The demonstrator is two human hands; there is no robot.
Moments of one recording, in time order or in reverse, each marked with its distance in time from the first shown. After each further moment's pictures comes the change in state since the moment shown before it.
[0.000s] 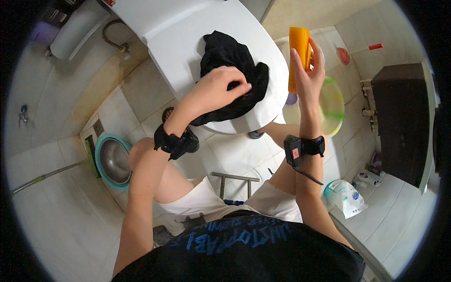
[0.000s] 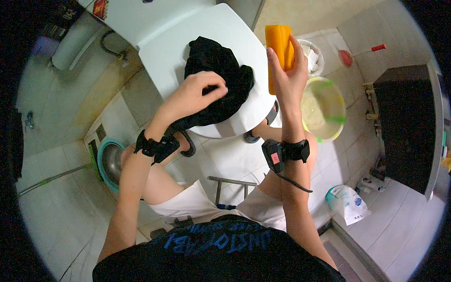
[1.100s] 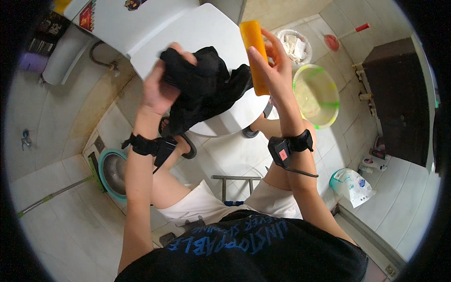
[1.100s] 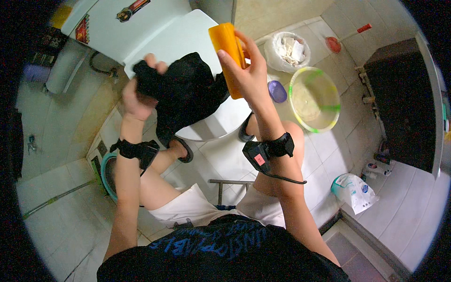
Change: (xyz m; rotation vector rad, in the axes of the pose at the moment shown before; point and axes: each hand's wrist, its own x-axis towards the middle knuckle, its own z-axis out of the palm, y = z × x) left_hand 0.000 -0.003 -0.037 -1.325 -0.147 0.029; right_hand -0.010 -0.024 0.003 0.359 -0.280 0.170
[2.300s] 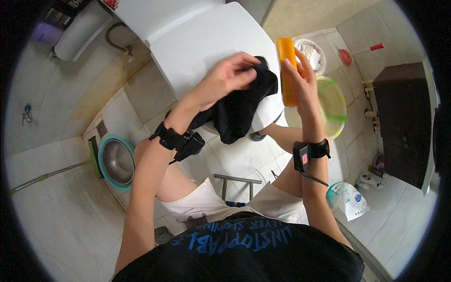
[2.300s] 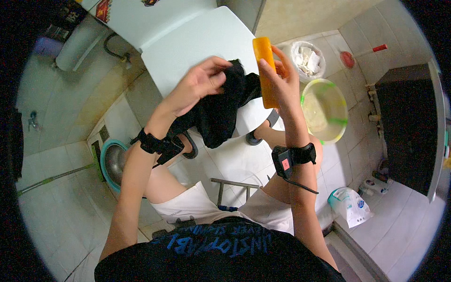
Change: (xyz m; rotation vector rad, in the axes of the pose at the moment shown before) left_hand 0.018 -0.034 0.027 0.460 -0.015 -0.082; right_hand -0.003 0.007 -0.017 0.032 0.040 0.216
